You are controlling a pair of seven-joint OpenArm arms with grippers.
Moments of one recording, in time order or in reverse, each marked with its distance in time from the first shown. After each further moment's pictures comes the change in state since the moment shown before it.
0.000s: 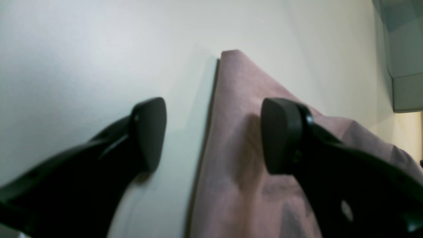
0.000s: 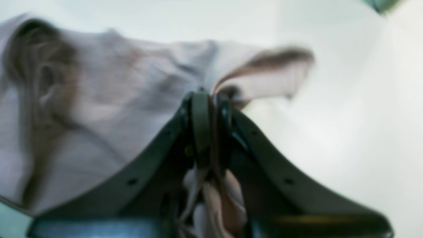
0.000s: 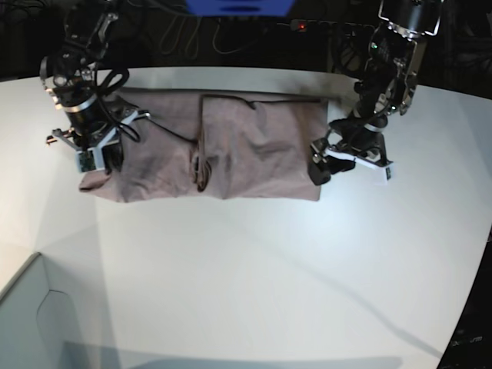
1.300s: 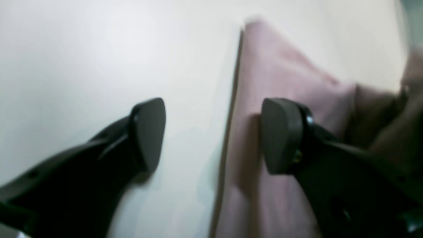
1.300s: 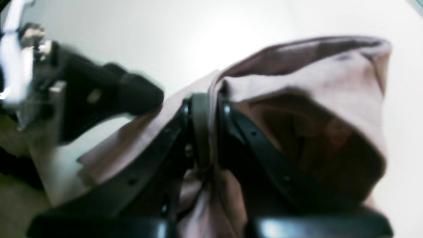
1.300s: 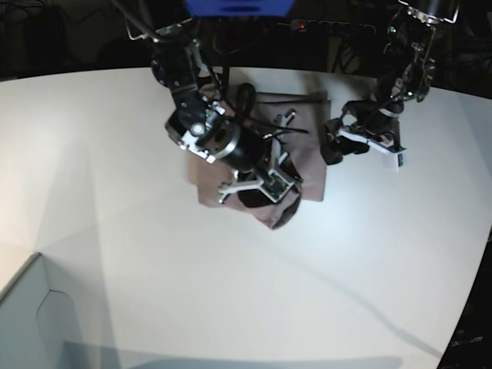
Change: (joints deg) left arm 5.4 -6.2 0.1 7.2 0.0 1.2 3.3; right arm 12.0 0.8 -44.9 -16.2 0.1 -4.2 -0.2
